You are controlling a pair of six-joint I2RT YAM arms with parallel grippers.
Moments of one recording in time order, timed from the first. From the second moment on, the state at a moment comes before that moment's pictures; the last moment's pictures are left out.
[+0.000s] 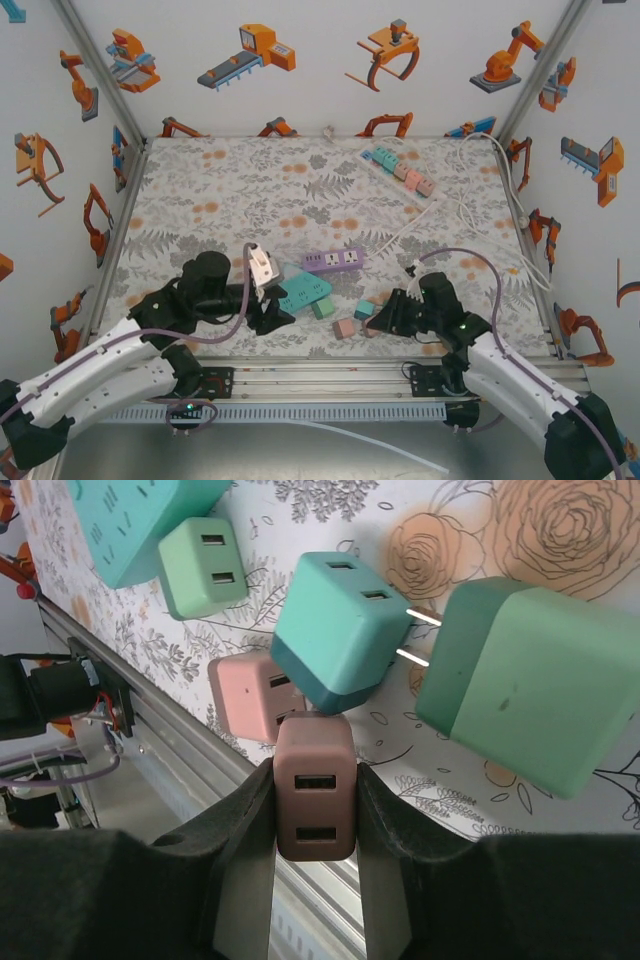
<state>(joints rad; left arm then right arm) -0.93 0.71 0.64 -0.40 0.39 0.07 0.52 0.68 0.15 -0.22 -0.47 0.80</state>
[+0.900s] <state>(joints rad) -0.94 0.76 0.65 -0.42 0.39 0.15 0.56 0.62 0.16 -0.26 -0.31 0.83</state>
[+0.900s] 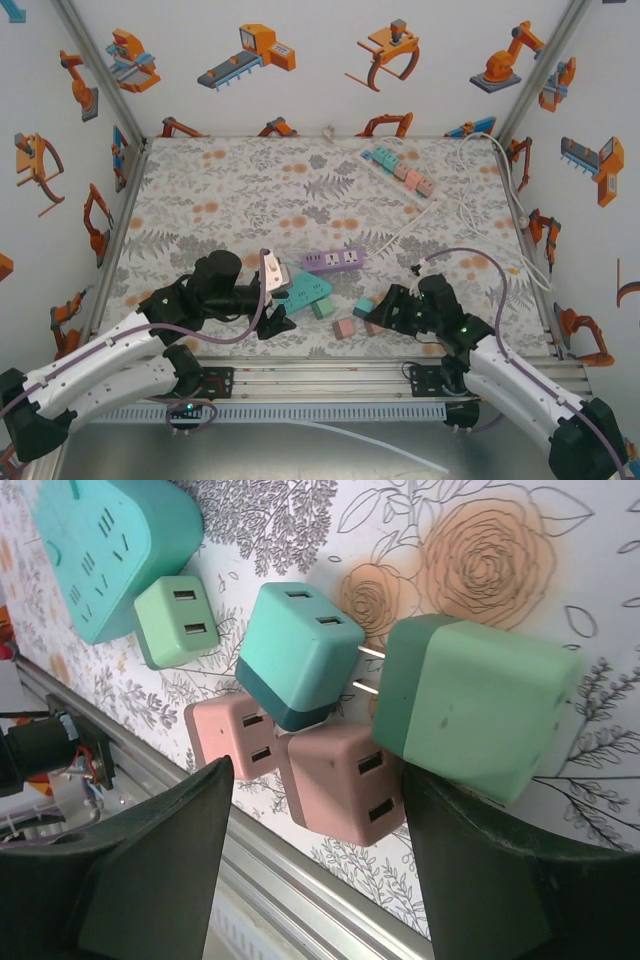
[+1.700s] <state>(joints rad) -0.95 0.73 0.66 -0.38 0.28 0.13 0.39 1.41 1.10 -0.38 0.00 -0.06</state>
